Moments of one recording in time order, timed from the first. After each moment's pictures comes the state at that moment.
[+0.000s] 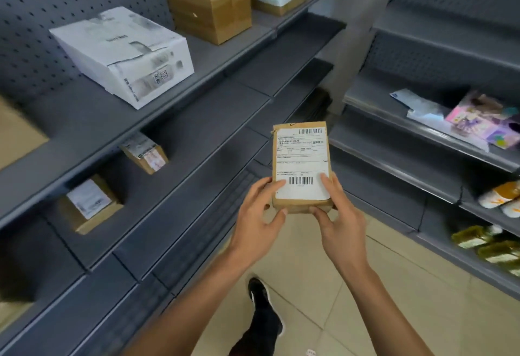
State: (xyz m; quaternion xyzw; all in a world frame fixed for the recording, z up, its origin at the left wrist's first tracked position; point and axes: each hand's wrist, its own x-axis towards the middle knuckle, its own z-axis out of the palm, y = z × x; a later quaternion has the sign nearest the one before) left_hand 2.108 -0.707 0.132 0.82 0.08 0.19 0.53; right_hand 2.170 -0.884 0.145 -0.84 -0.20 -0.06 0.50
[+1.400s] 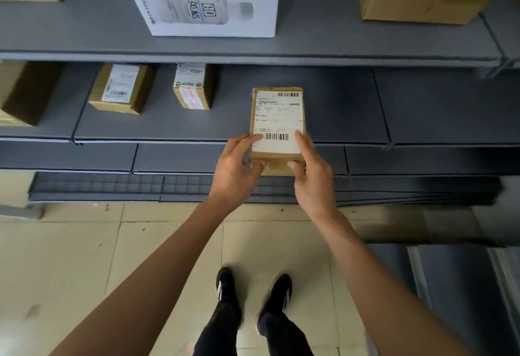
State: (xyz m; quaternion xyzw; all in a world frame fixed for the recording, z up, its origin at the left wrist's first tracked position) left_hand 2.336 -0.586 0.038 0.71 0.52 0.32 0.35; right_hand 2.513 -0.635 0.038 -0.68 -0.58 0.24 0.38
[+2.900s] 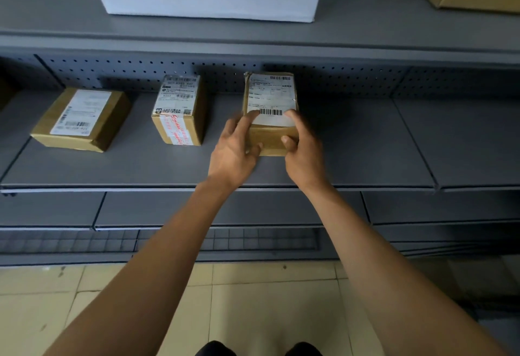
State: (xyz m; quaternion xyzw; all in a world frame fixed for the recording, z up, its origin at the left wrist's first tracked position) left_hand 2.352 -0.410 -0.049 0.75 0.52 0.31 0.26; right_hand 2.514 -0.441 -0.059 -0.67 -0.58 0.20 0.43
